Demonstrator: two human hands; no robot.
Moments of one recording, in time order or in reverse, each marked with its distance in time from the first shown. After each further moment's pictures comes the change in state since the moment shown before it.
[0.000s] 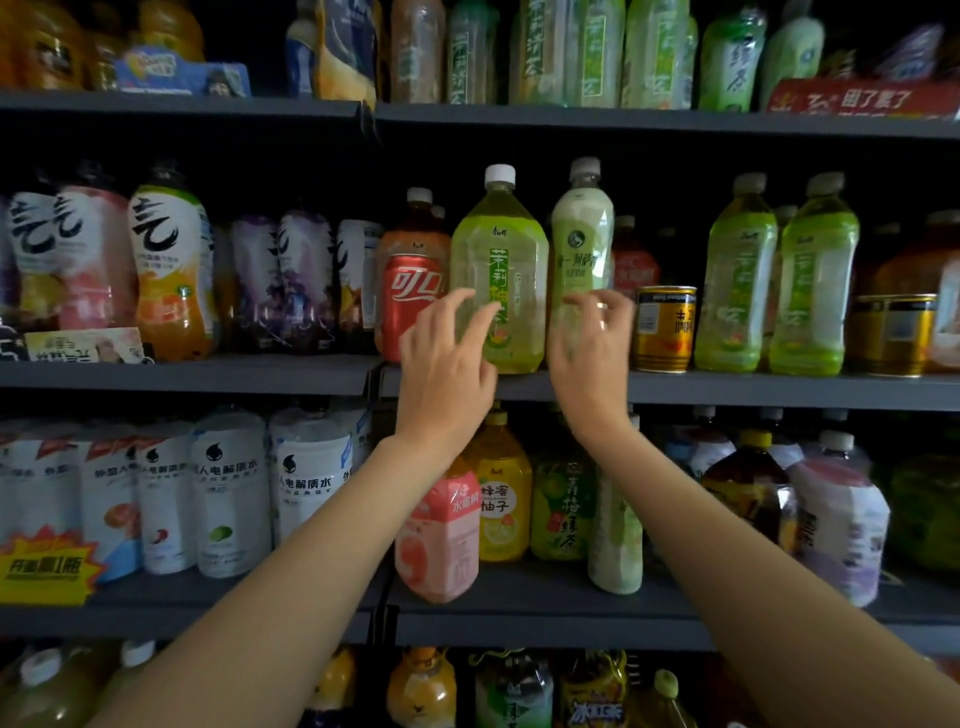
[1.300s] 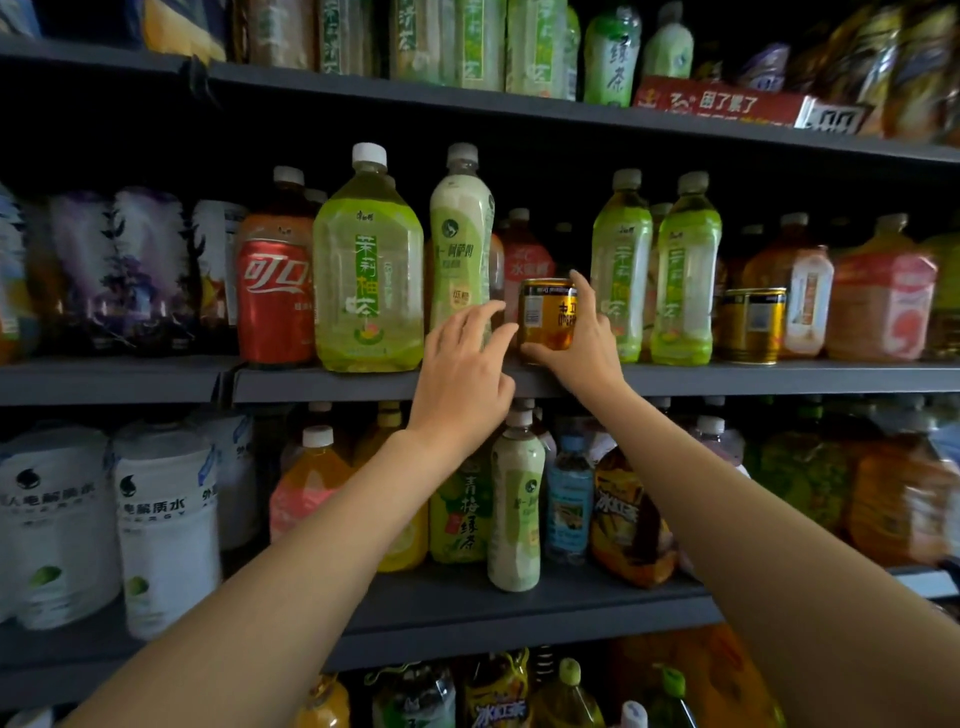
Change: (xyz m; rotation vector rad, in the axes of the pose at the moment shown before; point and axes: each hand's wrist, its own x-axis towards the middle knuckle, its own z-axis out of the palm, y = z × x) left_hand 0.016 0.093 0.061 -0.125 -0.245 0.122; right_hand 0.038 0.095 -0.068 -0.118 -0.301 0.282
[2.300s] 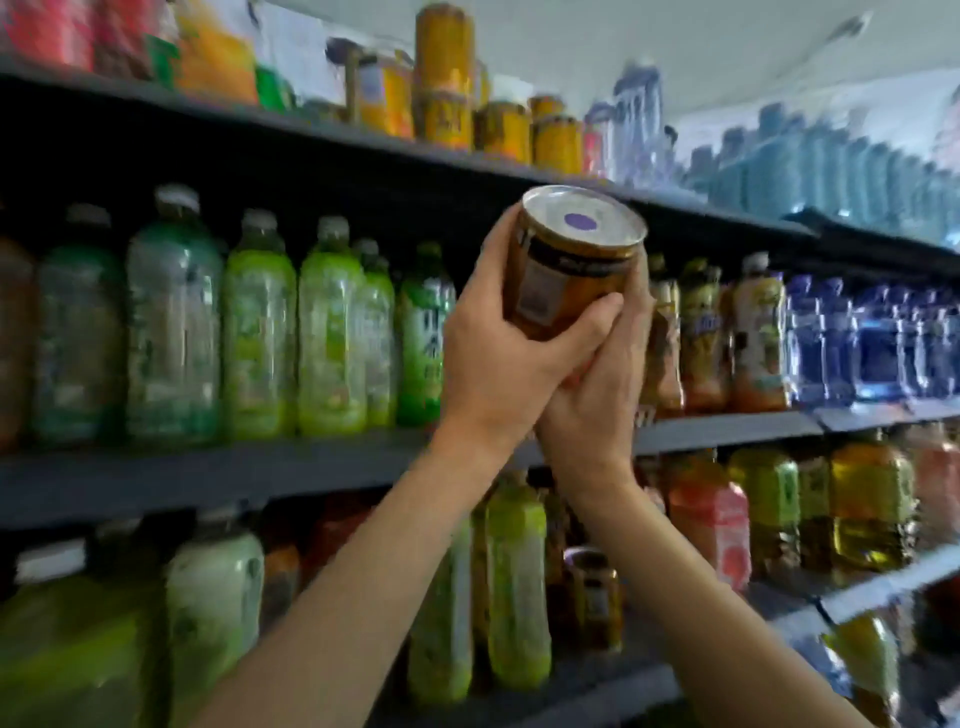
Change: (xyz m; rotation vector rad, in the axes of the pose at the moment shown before) left_hand 0.319 0.163 -0.090 -1.193 0.425 0.078; right_hand 0.169 -0.078 -0.227 0.265 0.734 -0.583
